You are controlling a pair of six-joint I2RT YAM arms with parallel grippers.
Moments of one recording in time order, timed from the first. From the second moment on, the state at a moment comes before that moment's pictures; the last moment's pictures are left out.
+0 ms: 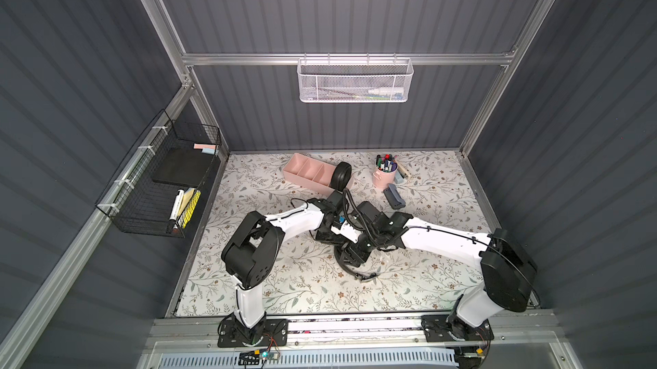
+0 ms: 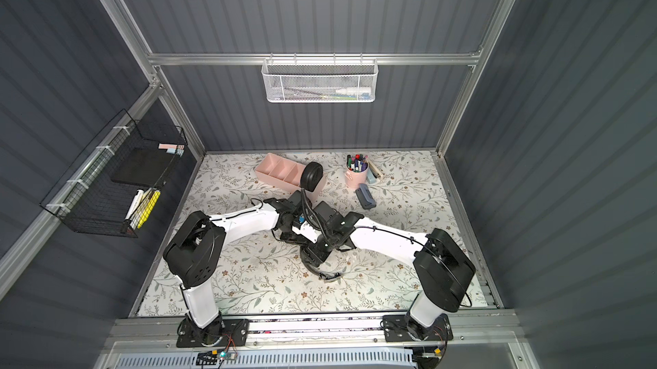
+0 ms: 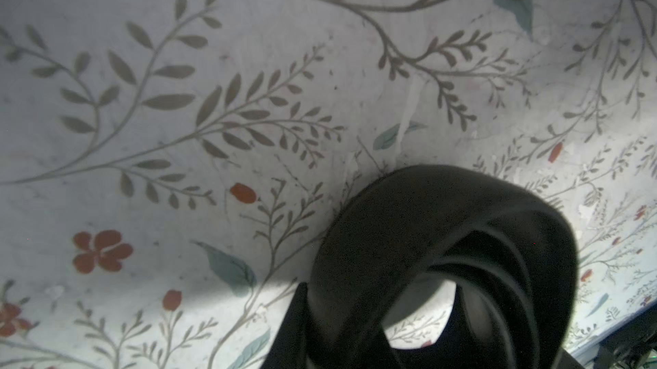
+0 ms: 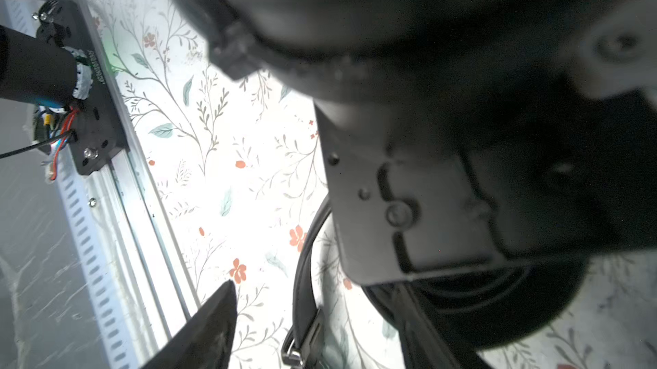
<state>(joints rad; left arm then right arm) -0.65 1.87 1.21 -0.70 0.23 -0.43 0.89 1.62 1.09 -0.55 -0.31 -0.05</state>
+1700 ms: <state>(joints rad) -0.72 1.75 1.07 -0.64 0.04 -0.44 0.83 1.43 0.83 -0.64 -0.33 1.23</state>
